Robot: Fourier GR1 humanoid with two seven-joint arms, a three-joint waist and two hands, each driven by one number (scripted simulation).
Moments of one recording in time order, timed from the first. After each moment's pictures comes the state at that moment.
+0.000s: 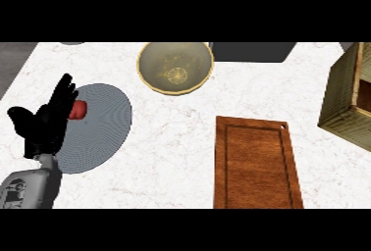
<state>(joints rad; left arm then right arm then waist) -0.21 0.19 0.14 -1.50 -0.05 0.05 0.18 -0.76 -0.74 -0.16 -0.97 0.74 -0.02 -0.01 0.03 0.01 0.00</state>
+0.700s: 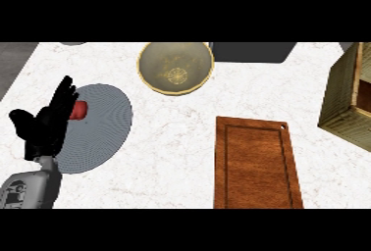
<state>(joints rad) -0.20 0.19 0.15 -1.49 -0.05 0.04 0.16 -0.95 -0.77 -0.11 -0.60 0.93 -0.11 -0.13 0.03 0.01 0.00</state>
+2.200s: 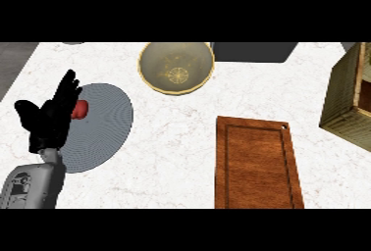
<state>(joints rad) -0.25 0.18 0.14 -1.47 -0.06 0.05 0.18 -1.05 -0.79 -0.09 -0.21 1.09 -0.18 -0.23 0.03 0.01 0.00</state>
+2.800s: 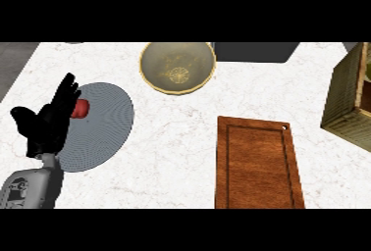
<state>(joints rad) -0.22 0.18 0.14 -1.49 -0.05 0.04 0.17 -1.04 -0.79 -0.11 -0.15 1.09 -0.12 -0.23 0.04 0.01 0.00</state>
